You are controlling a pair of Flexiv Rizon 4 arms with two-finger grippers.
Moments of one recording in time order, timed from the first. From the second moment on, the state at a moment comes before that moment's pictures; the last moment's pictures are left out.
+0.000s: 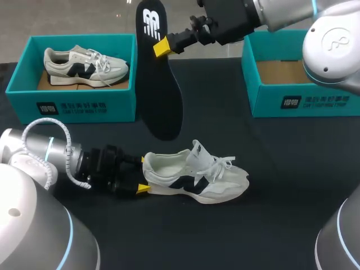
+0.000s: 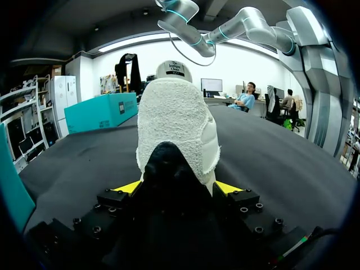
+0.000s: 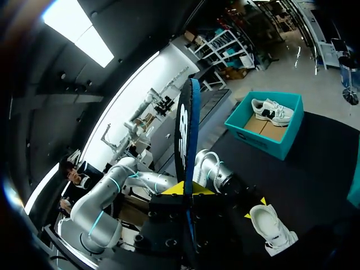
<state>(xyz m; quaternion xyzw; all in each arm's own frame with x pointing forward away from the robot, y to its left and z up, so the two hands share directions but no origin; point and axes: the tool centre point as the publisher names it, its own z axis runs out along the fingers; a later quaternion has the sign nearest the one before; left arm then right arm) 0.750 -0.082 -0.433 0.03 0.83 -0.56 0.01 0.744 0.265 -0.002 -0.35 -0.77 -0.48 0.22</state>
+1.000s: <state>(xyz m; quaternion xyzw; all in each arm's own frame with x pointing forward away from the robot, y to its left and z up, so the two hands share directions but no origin) 0.739 -0.038 -0.369 0.10 0.90 -0.42 0.00 0.744 0.265 -0.002 -0.35 -0.77 -0.48 0.22</state>
